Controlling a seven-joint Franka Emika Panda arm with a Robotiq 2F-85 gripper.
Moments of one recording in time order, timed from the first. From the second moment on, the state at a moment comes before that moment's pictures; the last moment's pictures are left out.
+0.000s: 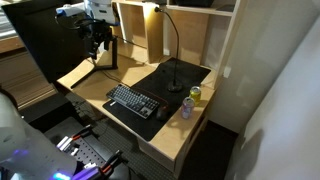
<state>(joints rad) -0.03 -0.47 0.07 -2.38 0.32 1.82 1.11</state>
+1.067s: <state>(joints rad) -0.19 -0.47 -0.08 -2.56 0.25 1.91 1.15</state>
